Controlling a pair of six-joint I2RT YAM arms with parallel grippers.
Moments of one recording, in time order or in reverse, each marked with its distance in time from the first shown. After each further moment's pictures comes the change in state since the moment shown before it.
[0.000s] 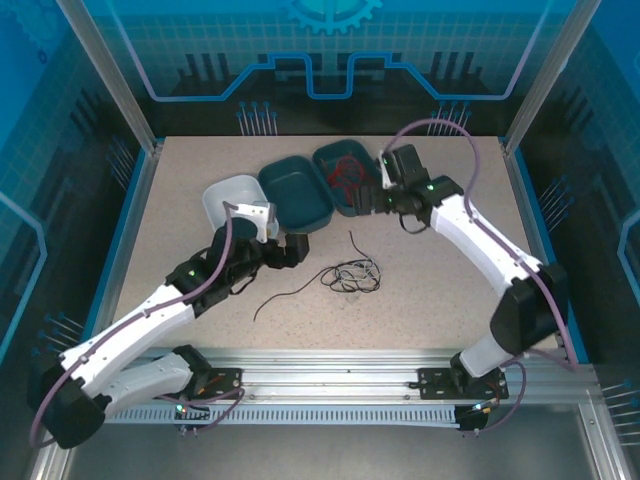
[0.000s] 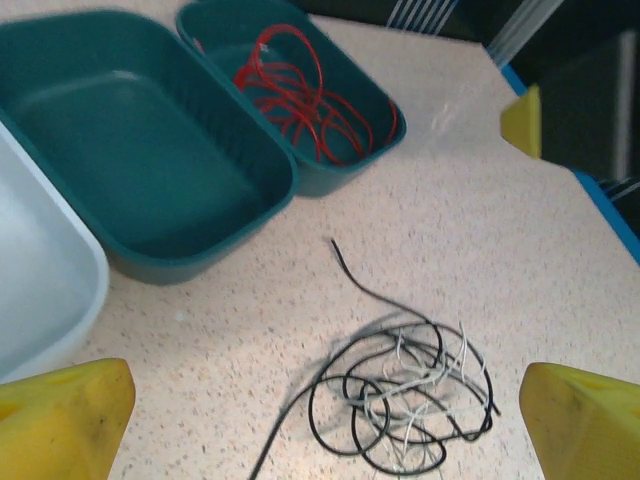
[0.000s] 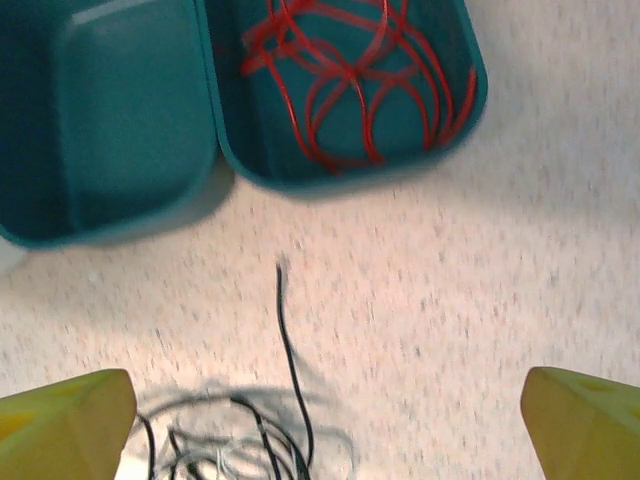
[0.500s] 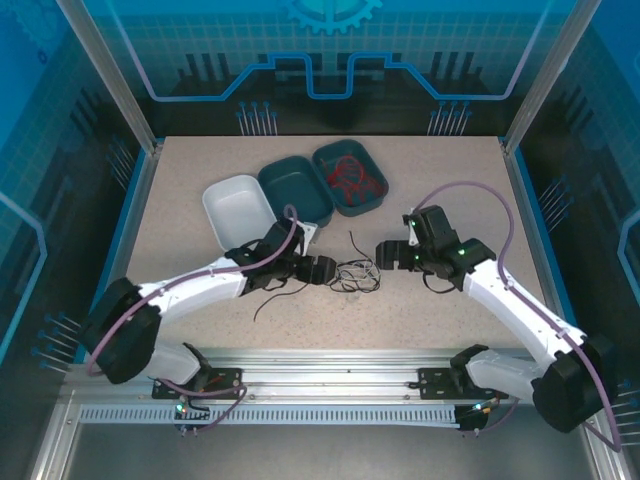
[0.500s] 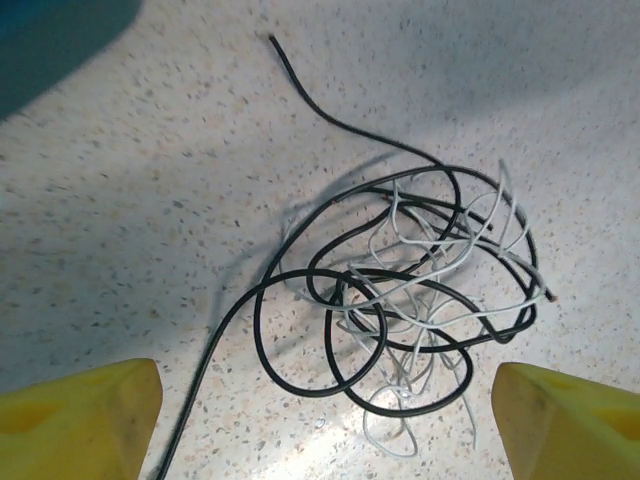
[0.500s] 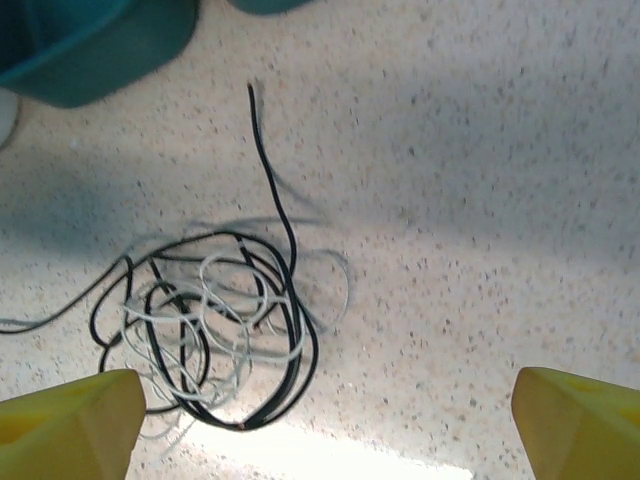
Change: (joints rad) left arm -0.051 0.399 0.033 0.082 0.182 0.054; right arm 0.000 -0.368 -0.434 0.013 -0.077 0.147
